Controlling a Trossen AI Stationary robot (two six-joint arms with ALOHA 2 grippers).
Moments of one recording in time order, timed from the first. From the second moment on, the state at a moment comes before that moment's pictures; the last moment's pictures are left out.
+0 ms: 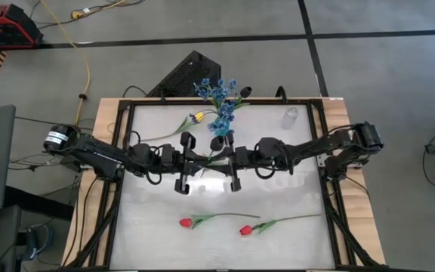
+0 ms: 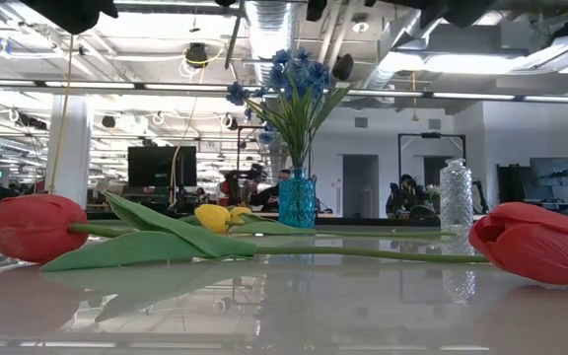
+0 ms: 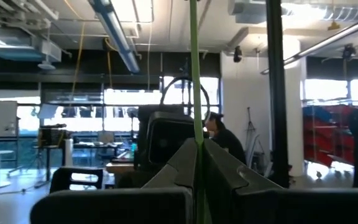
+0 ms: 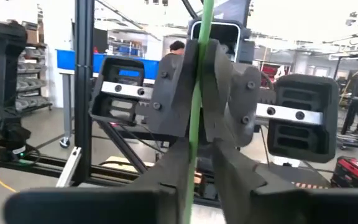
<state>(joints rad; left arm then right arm) -0.15 1.40 0.67 1.22 -0.09 0.06 0.09 1.59 0.97 0.81 -0.05 -0.09</state>
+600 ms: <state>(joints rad) -0.15 1.30 0.67 0.92 -0.12 0.08 0.07 1.48 0.97 0.47 -0.07 -0.08</state>
